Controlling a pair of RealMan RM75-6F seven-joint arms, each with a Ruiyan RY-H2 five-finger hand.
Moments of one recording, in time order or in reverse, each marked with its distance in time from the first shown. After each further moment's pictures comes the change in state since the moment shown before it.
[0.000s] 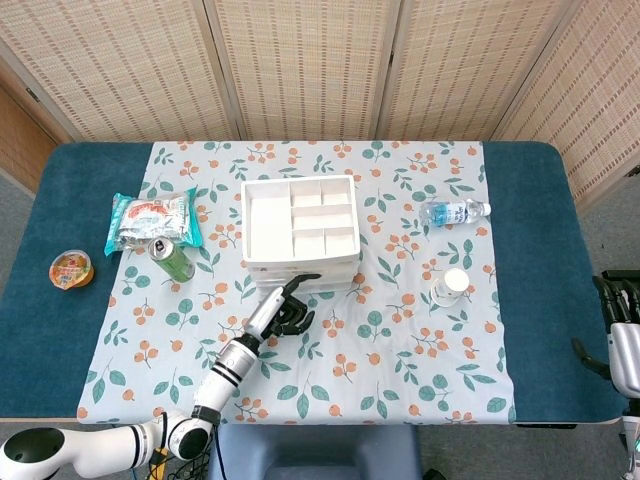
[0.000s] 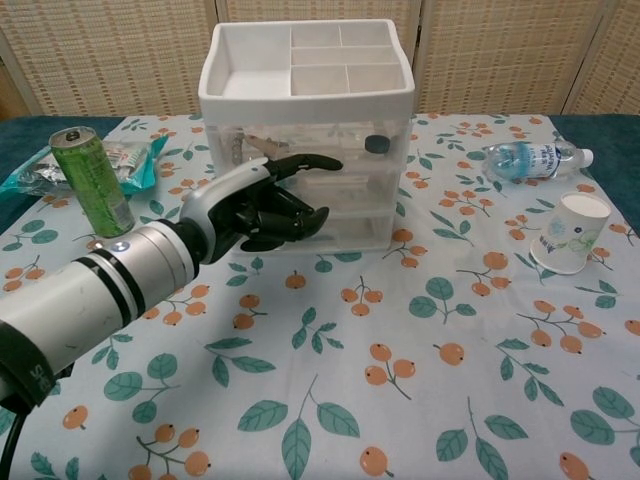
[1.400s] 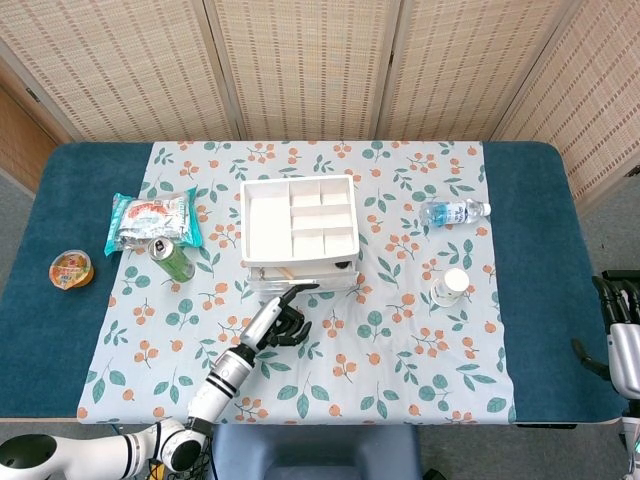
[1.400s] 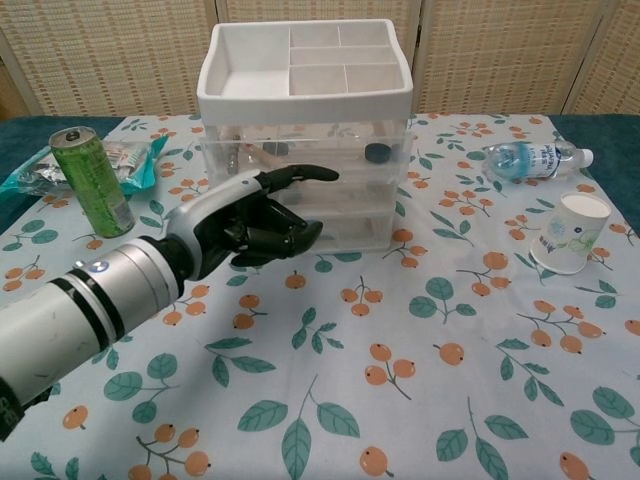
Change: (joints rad) left arm 0.043 0.019 0.047 -0.044 0.042 0.036 -0.004; right arm -0.004 0.005 0.001 -0.017 -0.003 0.006 -0.016
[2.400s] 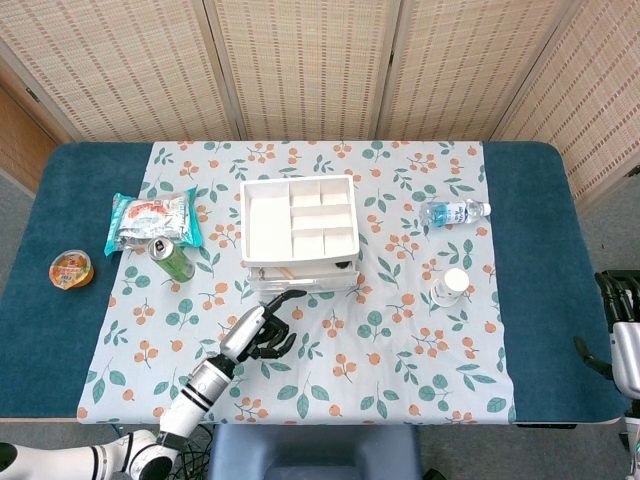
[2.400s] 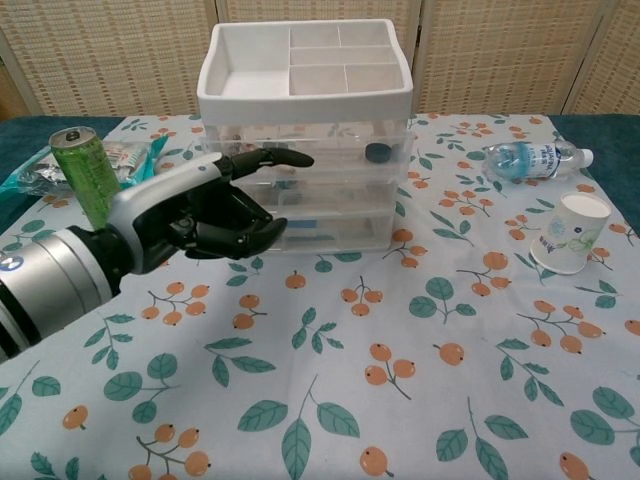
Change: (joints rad) left arm 0.057 0.165 0.075 -0.174 0.095 0.065 0.061; right arm -0.003 0.020 0.006 -0.027 -0.017 0.024 -0.019
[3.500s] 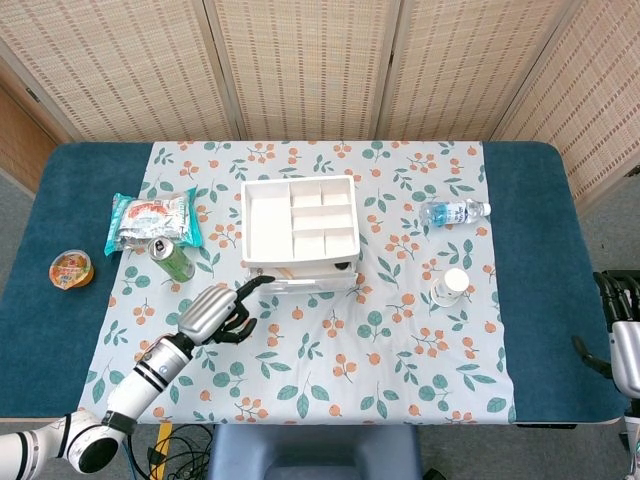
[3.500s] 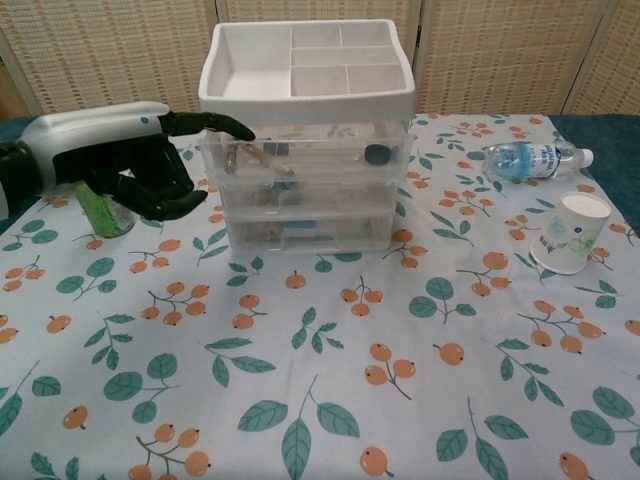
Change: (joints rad) left arm -0.065 0.358 -0.014 -0.211 -0.112 -0.138 0.385; right arm 0.002 -0.003 -0.001 0.013 -0.012 0.000 0.030
